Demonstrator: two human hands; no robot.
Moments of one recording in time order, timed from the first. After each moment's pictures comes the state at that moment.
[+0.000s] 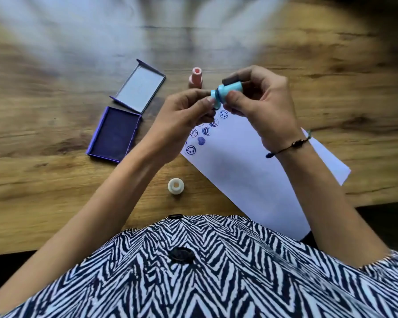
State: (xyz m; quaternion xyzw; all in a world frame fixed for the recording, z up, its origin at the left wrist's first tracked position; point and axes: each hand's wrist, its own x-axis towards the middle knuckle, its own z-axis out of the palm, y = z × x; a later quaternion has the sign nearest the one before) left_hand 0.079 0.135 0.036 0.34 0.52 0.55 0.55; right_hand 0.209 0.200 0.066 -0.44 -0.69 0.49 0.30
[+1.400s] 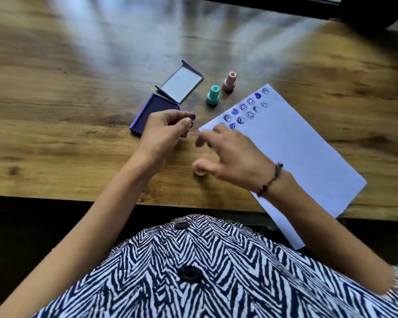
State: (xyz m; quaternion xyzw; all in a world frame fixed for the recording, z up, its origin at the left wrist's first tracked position) left_hand 0.048 0.057 0.020 0.27 0.67 0.57 0.39; right_hand 0.182 0.110 0.059 -0.26 -0.93 0.24 -0.02
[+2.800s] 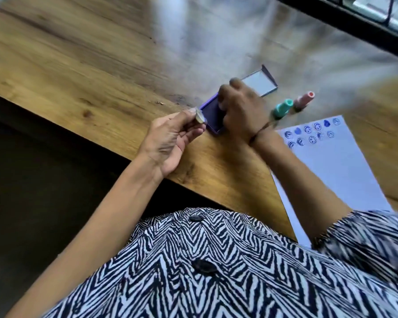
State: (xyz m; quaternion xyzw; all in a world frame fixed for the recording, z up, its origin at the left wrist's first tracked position) left_hand 0.023 -0.018 0.028 -0.05 0.49 0.78 0.39; right_hand 0.064 0.132 0.038 -0.16 -0.97 0.13 0.10
